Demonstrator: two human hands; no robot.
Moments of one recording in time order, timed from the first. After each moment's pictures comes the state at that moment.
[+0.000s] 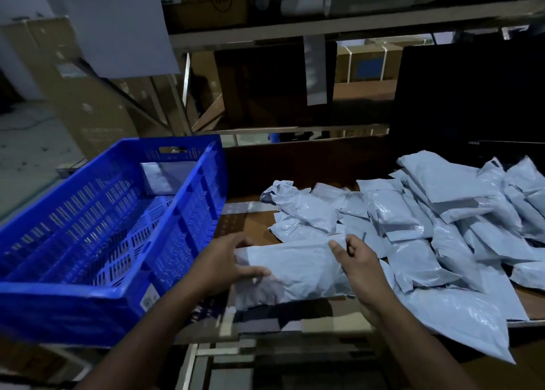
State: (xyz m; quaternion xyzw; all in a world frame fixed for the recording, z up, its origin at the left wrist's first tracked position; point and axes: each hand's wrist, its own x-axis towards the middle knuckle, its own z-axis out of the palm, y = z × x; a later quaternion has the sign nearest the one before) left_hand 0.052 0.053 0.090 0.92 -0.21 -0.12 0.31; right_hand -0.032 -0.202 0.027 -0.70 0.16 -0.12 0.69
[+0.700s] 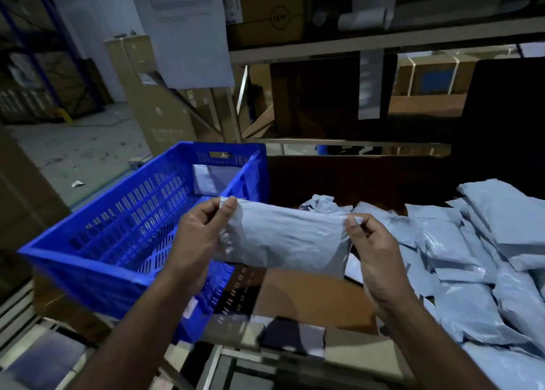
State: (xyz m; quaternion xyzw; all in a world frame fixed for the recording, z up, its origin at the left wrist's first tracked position) left_hand 0.030 0.079 0.161 0.70 -0.06 0.08 0.71; right_hand 0.001 -0.174 0.097 -0.66 0.00 -0.18 0.73
